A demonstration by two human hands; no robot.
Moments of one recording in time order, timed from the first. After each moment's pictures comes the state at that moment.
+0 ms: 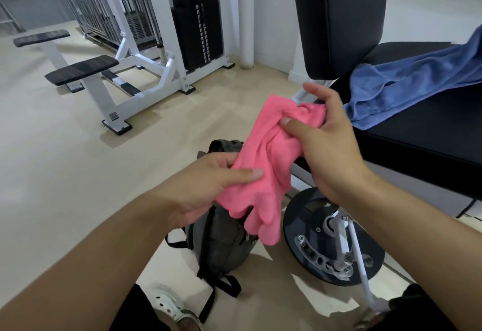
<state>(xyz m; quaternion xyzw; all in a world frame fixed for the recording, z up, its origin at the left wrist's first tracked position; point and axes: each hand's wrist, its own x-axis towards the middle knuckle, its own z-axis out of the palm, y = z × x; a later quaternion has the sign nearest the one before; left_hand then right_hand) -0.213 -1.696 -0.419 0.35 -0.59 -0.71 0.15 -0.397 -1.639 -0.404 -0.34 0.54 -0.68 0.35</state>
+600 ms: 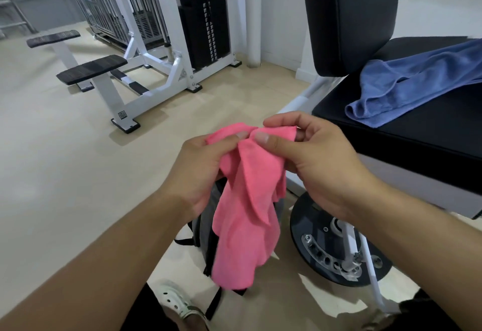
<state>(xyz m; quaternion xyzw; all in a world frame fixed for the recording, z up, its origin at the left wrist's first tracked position) -0.220 -1.697 -0.416 0.41 -0.51 -0.66 0.38 -0.380 -1.627 -0.402 -0.39 0.51 -0.60 0.49</state>
